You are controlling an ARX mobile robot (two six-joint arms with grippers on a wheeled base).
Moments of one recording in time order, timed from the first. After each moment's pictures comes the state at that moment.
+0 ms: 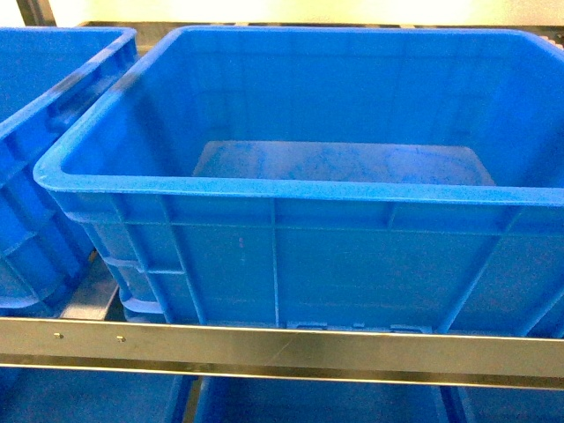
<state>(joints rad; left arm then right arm) 0.01 0.36 0.09 0.27 -0.01 0.00 0.00 0.07 0.09 -0.01 0.00 -0.01</state>
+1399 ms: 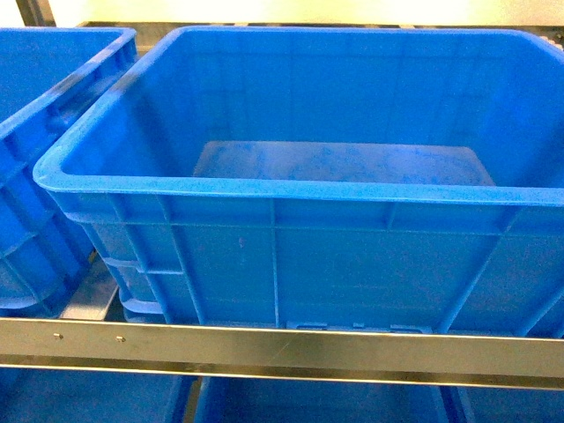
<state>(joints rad) 0.00 0.01 0.01 0.00 0.00 0.00 0.00 0.00 0.01 0.00 0.00 -0.01</state>
